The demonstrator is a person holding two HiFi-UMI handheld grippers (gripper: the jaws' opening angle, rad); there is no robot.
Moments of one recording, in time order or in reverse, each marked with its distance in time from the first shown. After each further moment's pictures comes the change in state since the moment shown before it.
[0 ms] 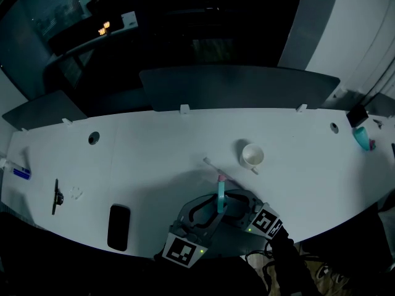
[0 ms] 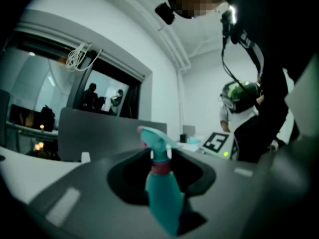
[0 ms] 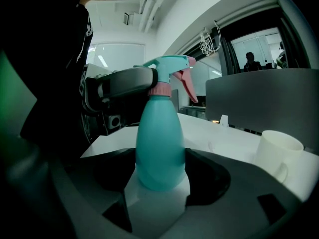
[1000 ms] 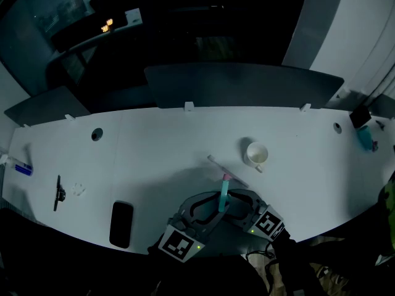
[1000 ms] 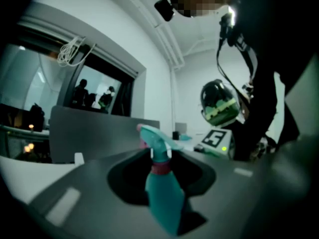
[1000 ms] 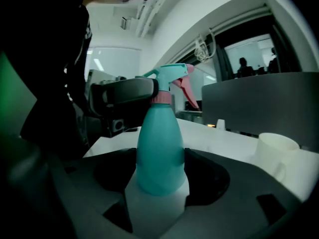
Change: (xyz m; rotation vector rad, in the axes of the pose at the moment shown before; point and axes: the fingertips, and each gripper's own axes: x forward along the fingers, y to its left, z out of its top) left arm -0.002 0.001 0.002 -0.008 -0.012 -0.108; right arm -0.001 0.003 0.010 0.017 -0.059 -0.048
